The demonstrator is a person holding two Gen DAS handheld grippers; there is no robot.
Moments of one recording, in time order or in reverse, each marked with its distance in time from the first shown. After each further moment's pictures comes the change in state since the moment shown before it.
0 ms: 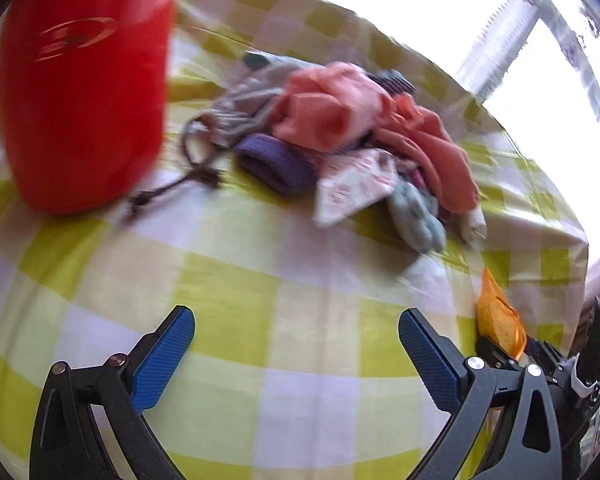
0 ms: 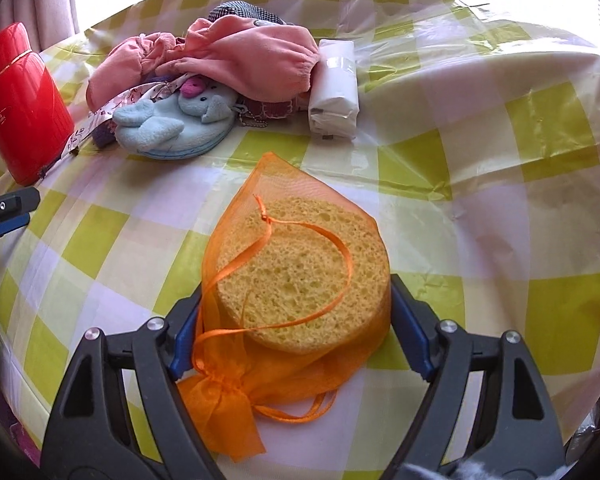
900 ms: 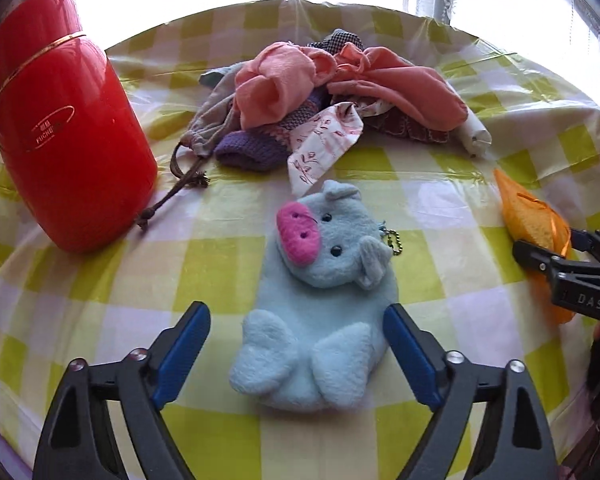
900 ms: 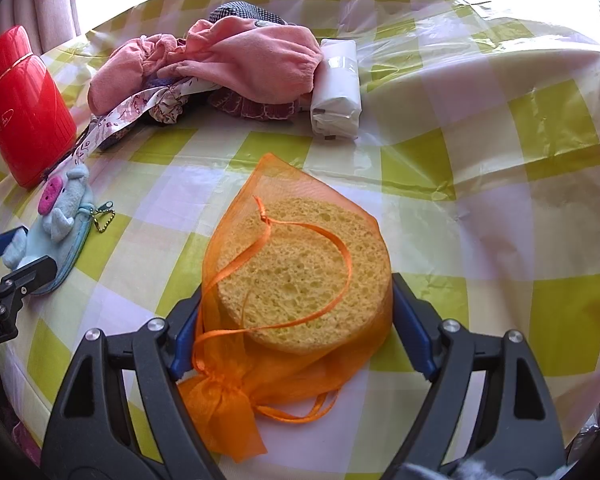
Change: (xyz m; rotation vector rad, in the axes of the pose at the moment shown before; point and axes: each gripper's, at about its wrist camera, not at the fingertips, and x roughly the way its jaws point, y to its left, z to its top) left arm -0.008 -0.030 -0.044 0.318 -0.020 0.282; right arm 0.001 -0.004 -0.001 -0.008 -0.003 0.019
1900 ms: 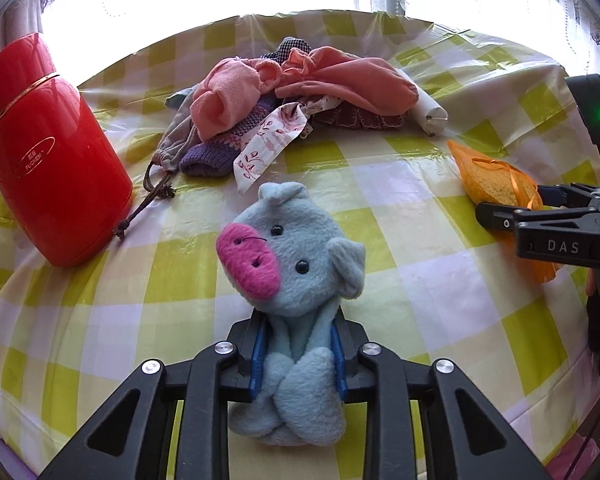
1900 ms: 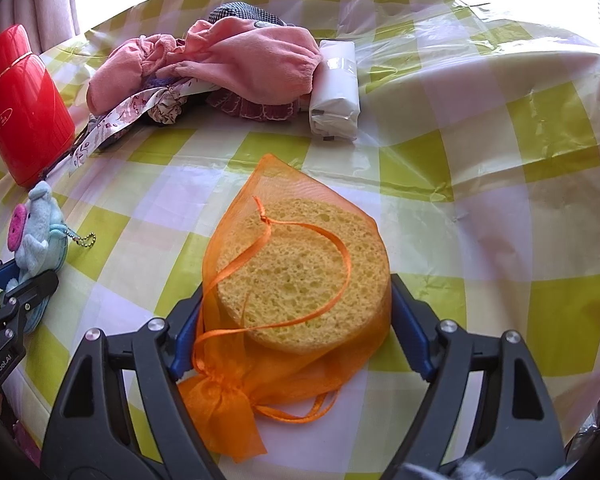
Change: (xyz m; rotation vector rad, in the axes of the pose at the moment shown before) left arm -0.015 -0.034 -0.006 0.109 -0.027 -0.020; right arm 0.001 -0.001 0.001 -0.006 -0.003 -0.006
